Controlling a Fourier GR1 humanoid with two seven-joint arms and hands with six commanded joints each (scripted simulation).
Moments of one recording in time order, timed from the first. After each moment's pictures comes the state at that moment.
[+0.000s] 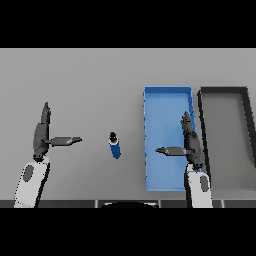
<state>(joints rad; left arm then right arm) -0.11 0.43 -0.16 -1.48 0.24 0.26 0.01 0.00 0.00 0.00 -1.57 0.00 0.00 0.00</state>
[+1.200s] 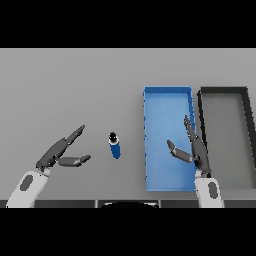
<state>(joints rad) -0.03 0.64 -0.38 -1.66 0.23 -0.18 -0.04 0.08 -0.15 0.07 -1.69 0.10 0.09 -0.10</state>
